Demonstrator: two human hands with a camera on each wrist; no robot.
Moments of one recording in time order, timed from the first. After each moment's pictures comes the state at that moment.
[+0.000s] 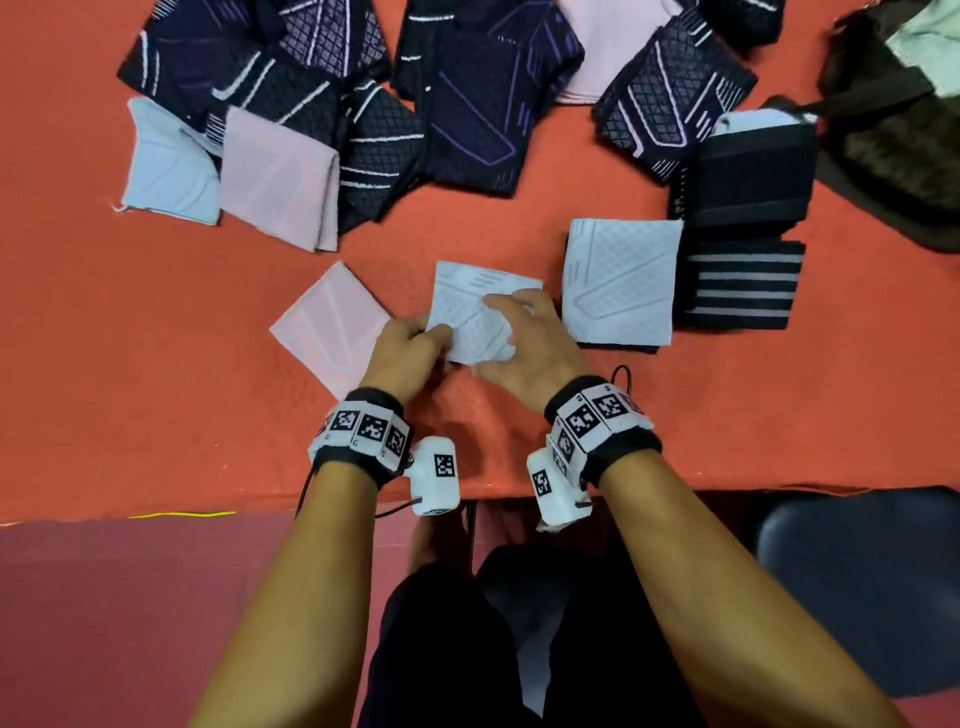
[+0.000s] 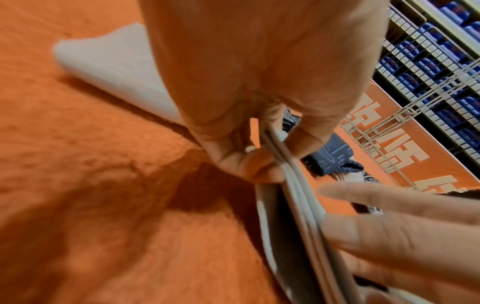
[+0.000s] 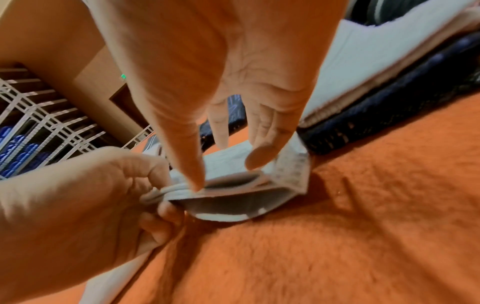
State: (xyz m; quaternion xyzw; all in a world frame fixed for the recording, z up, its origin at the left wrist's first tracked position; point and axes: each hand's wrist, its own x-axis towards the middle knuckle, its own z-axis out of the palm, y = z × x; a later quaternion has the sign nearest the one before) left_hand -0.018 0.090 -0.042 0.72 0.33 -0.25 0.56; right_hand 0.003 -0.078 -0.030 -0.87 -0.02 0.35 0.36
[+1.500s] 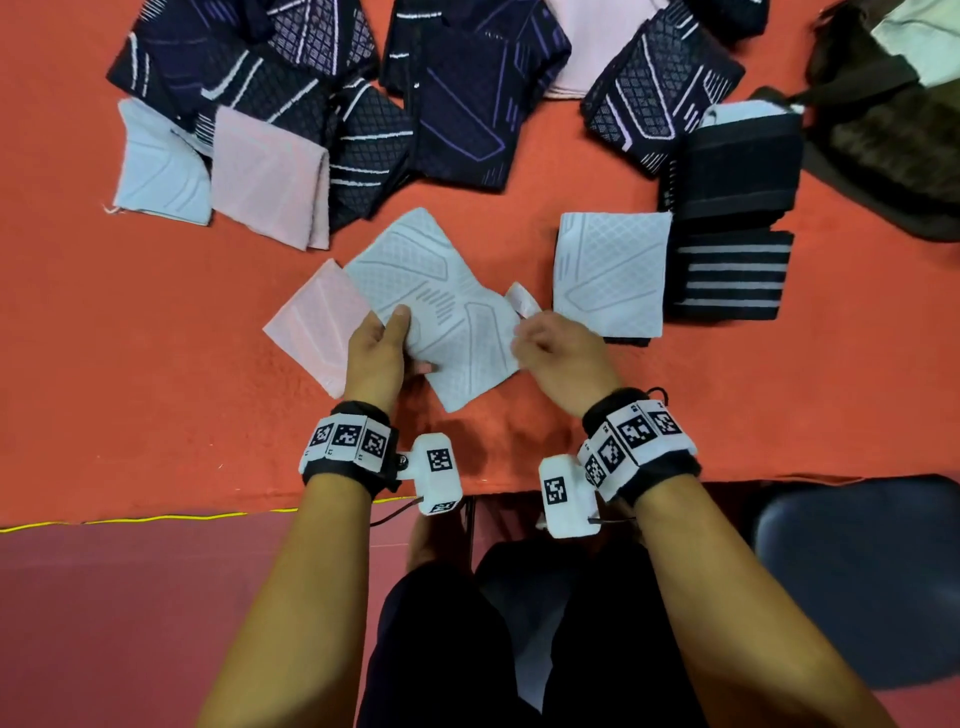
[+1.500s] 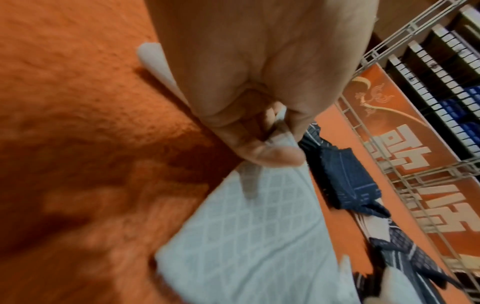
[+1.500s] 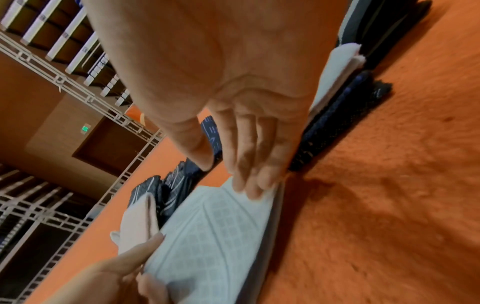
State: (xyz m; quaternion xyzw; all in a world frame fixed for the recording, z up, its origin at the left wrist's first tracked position) left_hand -0.032 0.097 -0.051 0.64 0.40 -0.11 0.65; right_hand -0.010 -0.111 -0.022 -0.83 0.10 0.32 0.44
